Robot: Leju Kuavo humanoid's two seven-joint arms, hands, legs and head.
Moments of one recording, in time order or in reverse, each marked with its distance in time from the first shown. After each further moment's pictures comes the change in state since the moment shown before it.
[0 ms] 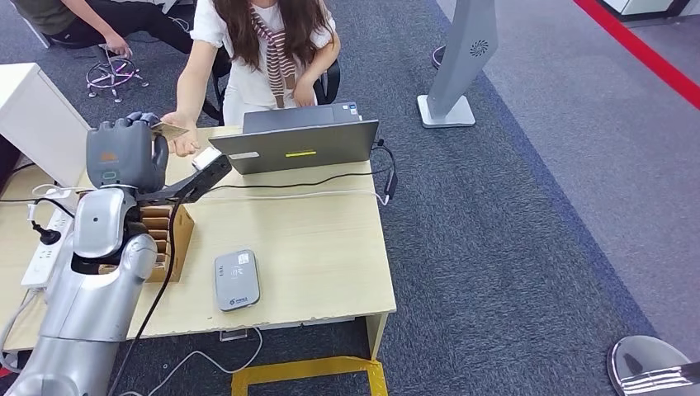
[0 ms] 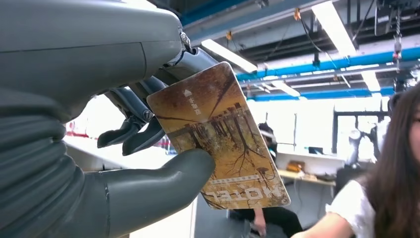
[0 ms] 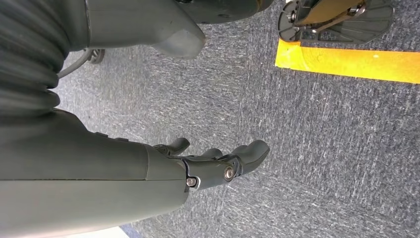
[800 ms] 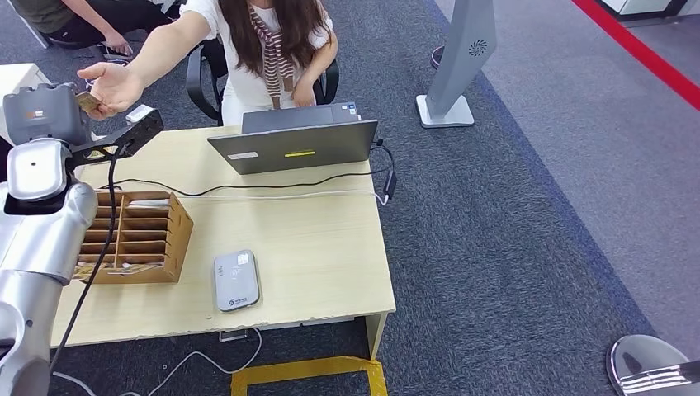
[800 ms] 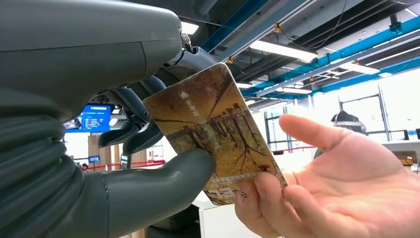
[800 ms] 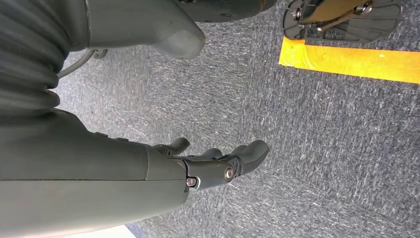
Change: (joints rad) left arm -0.305 0.103 0.073 0.450 -0.122 -0.017 0.109; right arm -0.003 0.002 0.001 0.000 0.024 0.008 0.021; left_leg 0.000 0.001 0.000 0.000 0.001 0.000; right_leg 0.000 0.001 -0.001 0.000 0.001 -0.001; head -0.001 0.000
